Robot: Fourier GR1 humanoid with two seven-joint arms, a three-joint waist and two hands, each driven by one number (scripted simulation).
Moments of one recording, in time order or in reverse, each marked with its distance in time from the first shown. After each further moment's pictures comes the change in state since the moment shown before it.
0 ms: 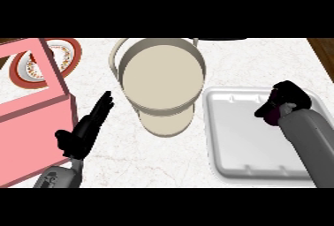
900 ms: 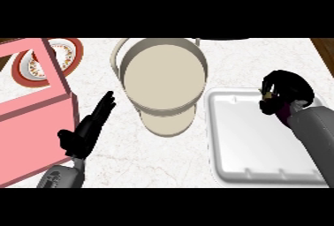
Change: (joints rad) left arm -0.002 -0.041 0.039 0.017 -0.045 -0.039 -0.006; right arm -0.016 -0.083 0.058 -0.009 0.119 0.084 -0.607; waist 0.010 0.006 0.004
